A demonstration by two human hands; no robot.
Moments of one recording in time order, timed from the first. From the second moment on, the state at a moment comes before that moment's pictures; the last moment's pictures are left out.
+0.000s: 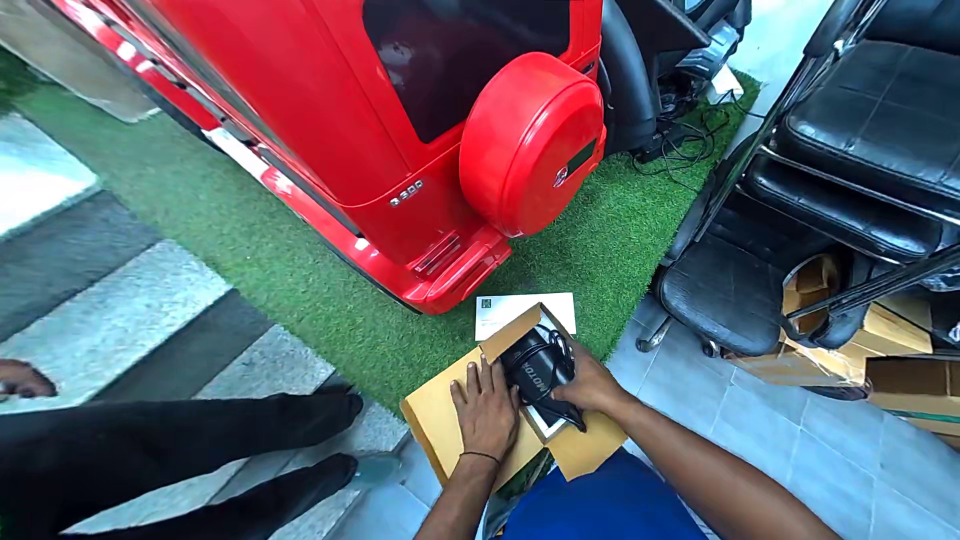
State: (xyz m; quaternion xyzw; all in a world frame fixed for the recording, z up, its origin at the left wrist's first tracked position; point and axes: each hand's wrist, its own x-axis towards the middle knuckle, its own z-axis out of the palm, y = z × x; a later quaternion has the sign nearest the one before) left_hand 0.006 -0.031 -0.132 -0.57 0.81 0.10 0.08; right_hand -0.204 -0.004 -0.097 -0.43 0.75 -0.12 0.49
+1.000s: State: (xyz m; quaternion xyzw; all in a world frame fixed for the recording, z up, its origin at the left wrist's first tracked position) left_hand 0.004 -0.098 -0.085 -0.61 0.69 0.38 -0.03; right_hand -0.238 0.006 -0.045 -0.27 0.63 -0.22 0.69
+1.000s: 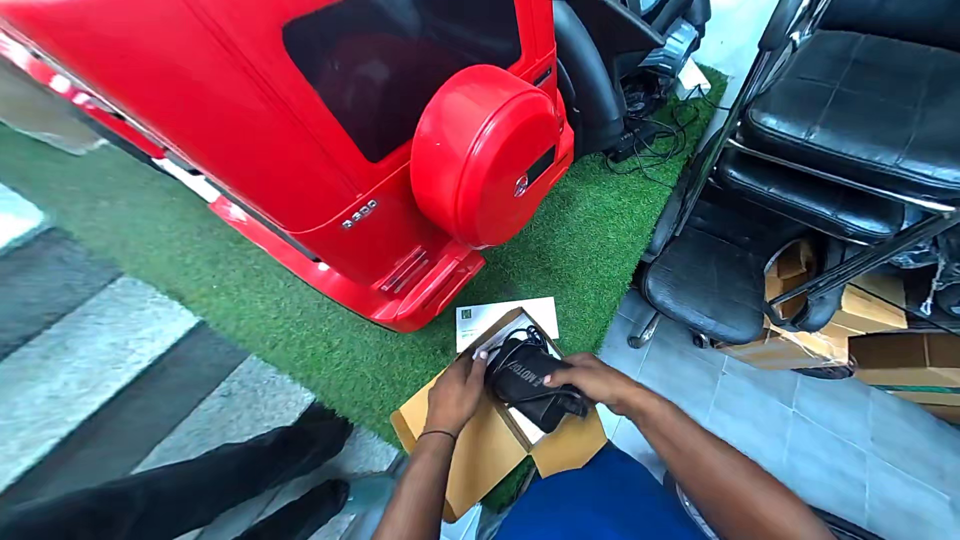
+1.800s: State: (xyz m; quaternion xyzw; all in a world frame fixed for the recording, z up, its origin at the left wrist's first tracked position) left_hand 0.027 -0.030 -0.013 -0.34 0.76 0.53 -0.11; right_hand -0.267 0.008 0.070 -0.76 0.52 -0.04 0.39
